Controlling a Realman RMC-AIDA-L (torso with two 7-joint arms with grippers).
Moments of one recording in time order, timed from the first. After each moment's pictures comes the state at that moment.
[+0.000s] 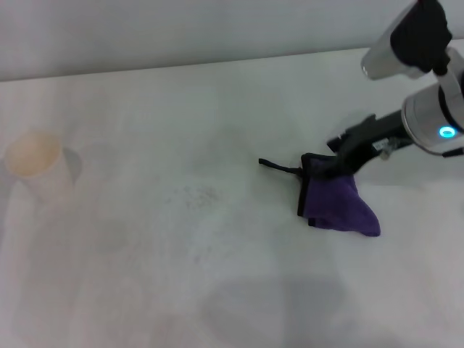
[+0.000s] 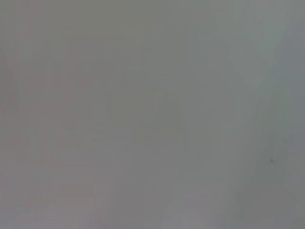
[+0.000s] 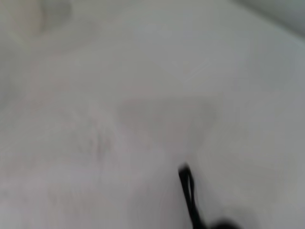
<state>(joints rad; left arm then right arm) -0.43 -2.07 2.79 0.10 -1.41 1.39 -0.44 0.47 2.01 -1.35 -1.19 0.76 1.28 -0.84</state>
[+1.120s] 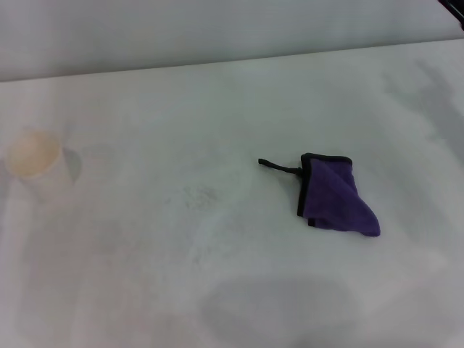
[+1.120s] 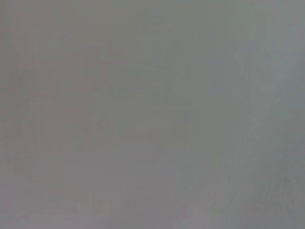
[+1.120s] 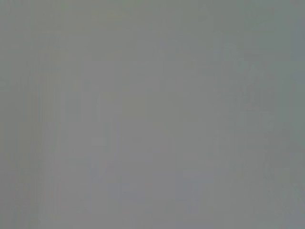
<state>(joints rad) -0.44 -2.08 2.79 0.11 -1.45 1.39 -0.49 0.43 2.01 -0.58 -0.29 2.11 1.29 -2.46</state>
